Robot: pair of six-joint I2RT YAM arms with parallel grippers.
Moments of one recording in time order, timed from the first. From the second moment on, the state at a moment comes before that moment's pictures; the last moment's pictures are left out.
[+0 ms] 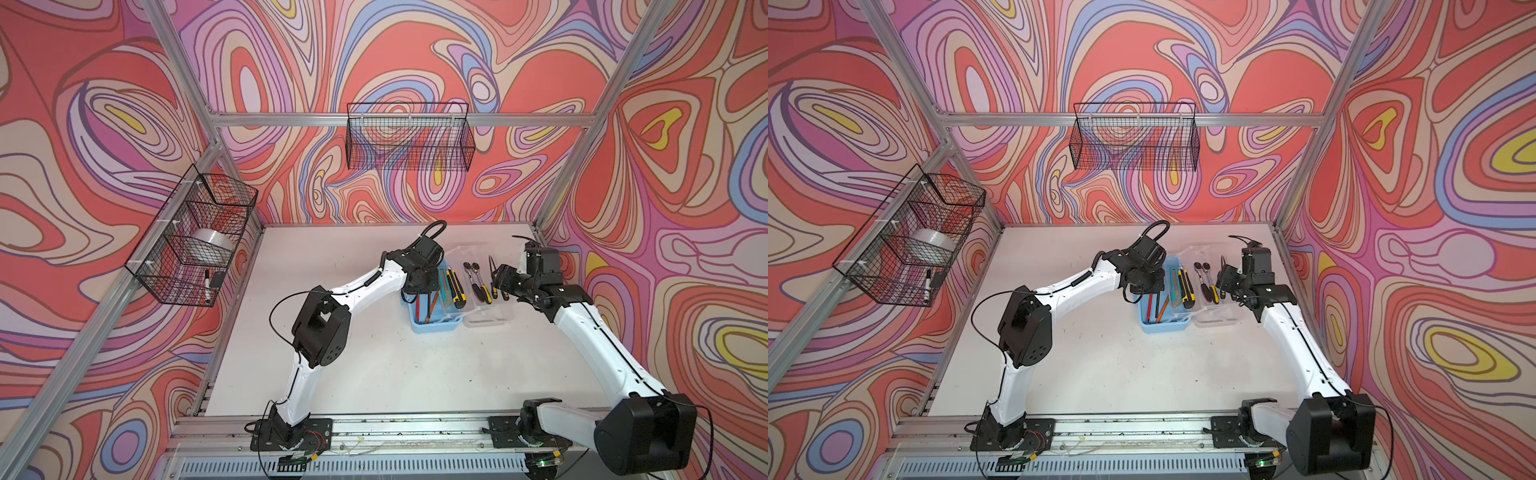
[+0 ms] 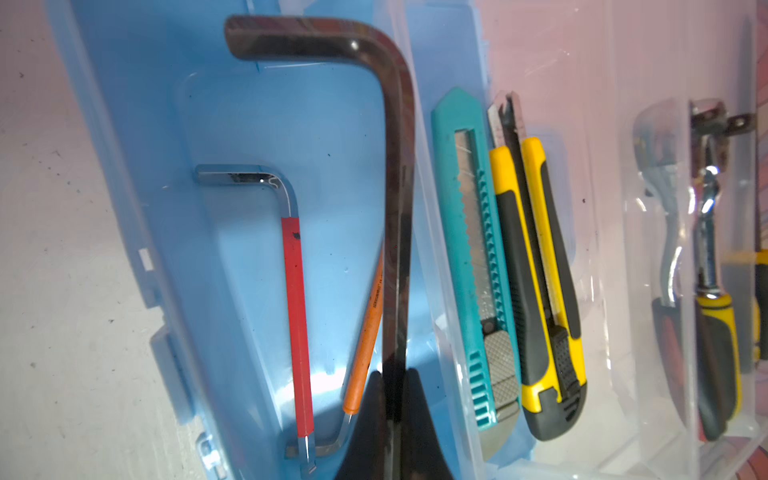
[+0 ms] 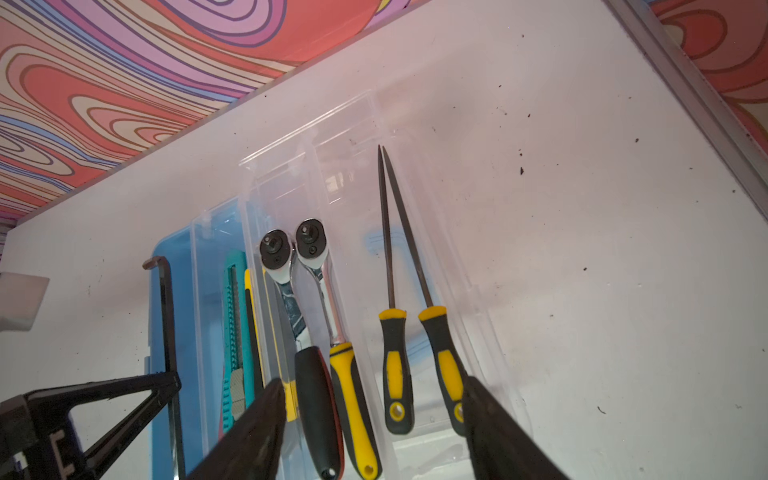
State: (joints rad) left arm -0.76 2.12 1.84 -0.75 0.05 -0.73; right arm 0.04 1.21 1.00 -0.55 -0.05 0.41
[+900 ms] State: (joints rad) left arm -0.74 2.18 1.81 -0.74 0.10 -0.80; right arm -0.20 1.32 0.92 -0.34 -0.36 0.35
